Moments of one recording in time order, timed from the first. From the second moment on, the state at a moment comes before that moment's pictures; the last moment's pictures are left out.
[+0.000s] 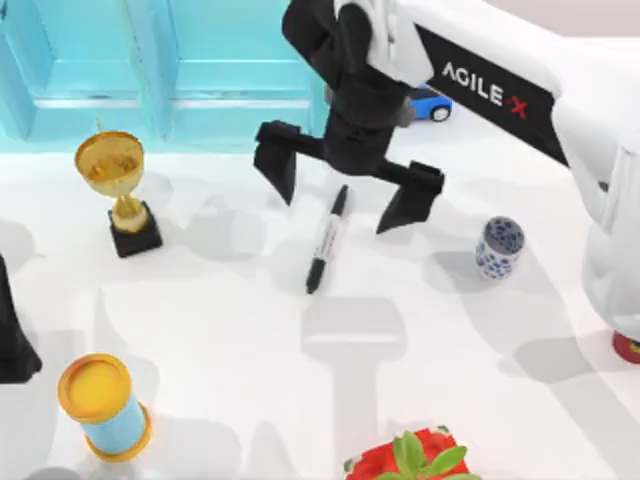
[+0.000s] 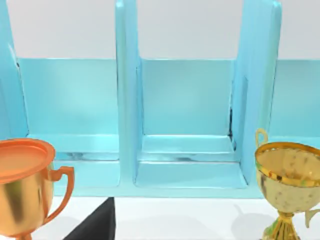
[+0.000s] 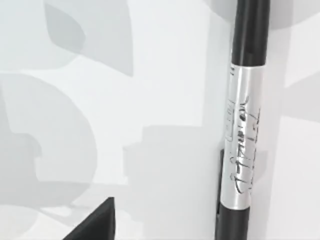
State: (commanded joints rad) left arm 0.00 0.00 0.00 0.00 0.00 0.00; right arm 0.61 2.55 2.35 -1.26 -0.10 0.90
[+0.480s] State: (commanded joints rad) left arm 0.00 0.00 0.00 0.00 0.00 0.00; right arm 0.62 2.63 2.21 -1.02 -0.09 0.92
